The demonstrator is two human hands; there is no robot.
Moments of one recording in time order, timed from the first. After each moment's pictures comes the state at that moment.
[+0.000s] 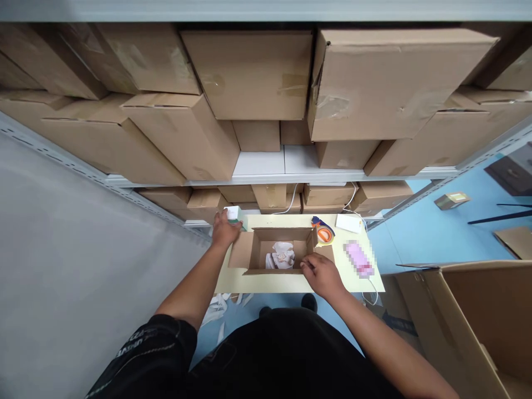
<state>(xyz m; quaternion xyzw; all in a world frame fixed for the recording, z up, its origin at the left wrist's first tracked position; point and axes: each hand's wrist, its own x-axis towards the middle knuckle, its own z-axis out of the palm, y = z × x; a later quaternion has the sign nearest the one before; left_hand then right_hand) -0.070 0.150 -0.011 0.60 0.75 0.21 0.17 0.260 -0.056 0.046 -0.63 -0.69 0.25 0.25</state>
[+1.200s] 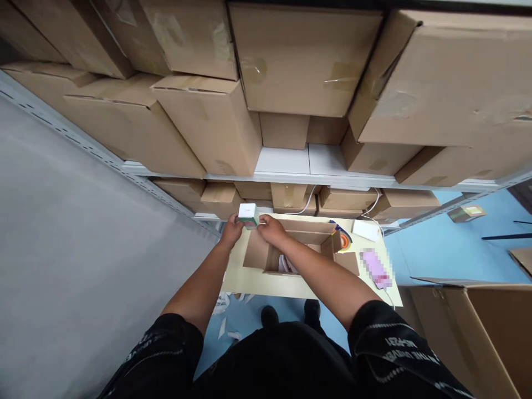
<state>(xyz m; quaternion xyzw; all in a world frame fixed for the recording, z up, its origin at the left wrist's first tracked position) -0.126 0.174 -0.076 0.49 0.66 0.39 0.41 0.069 0.136 0.002 -0.60 -0.56 0.49 0.29</state>
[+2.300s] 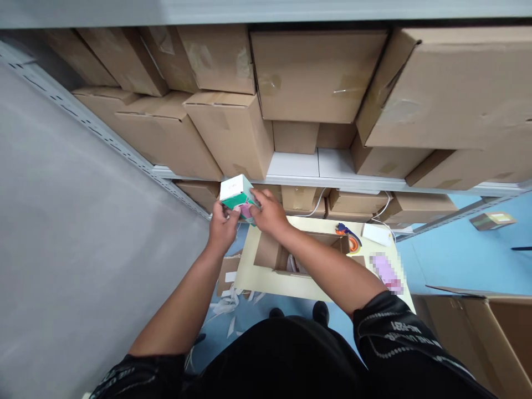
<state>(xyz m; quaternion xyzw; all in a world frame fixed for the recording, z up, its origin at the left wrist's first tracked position) -0.122 0.110 0.097 0.55 0.57 0.52 0.32 0.047 0.140 0.119 -0.48 -0.72 0.30 0.40</state>
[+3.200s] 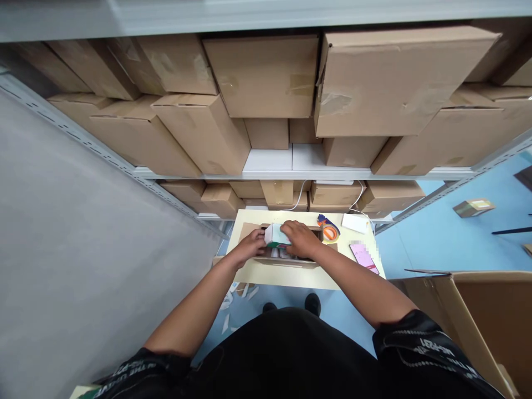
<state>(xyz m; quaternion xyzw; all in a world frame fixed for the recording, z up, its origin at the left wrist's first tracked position) -0.007 0.041 0.046 0.45 0.56 0.23 0.66 0.231 0.040 0.055 -0.46 -0.86 0.18 0.12</state>
